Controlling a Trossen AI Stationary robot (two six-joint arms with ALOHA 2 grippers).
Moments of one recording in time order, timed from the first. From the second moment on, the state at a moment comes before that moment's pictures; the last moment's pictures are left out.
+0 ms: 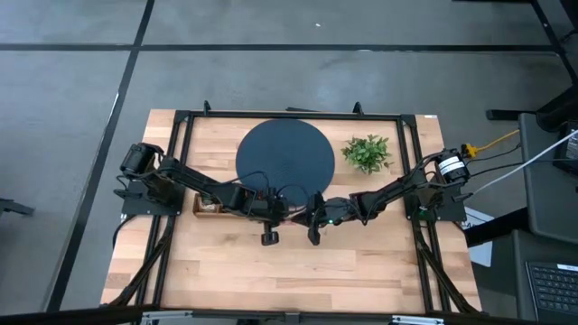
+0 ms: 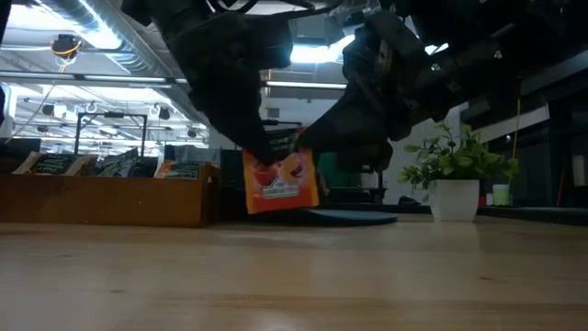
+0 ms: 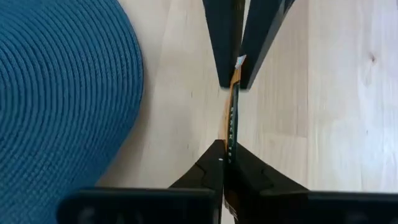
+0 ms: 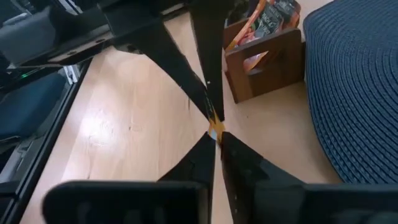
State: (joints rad) left arm -0.22 1.72 1.07 -0.30 -0.16 -0.33; right arm 0.25 1.79 0.72 0.66 0.18 0.50
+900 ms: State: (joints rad) left arm -0.26 1.27 1.07 -0.88 -0.22 -0.43; right arm 0.25 1.79 0.72 0.60 0.17 0.57
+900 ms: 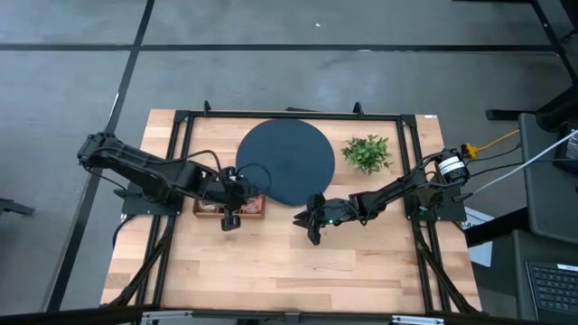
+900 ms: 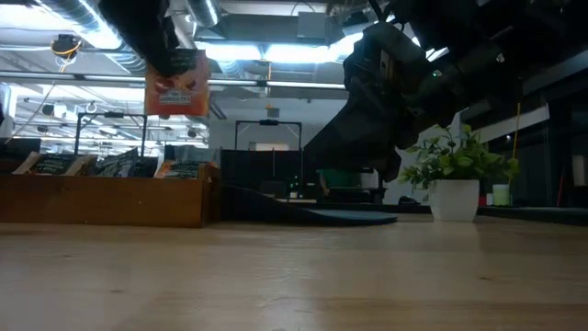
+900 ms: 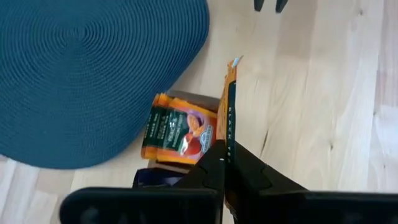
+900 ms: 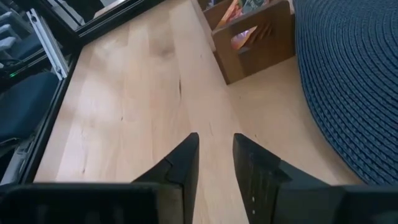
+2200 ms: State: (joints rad) left arm -0.11 1.27 0.81 -0.61 -0.10 -0.40; right arm 0.25 1.79 0.72 0.60 0.17 0.56
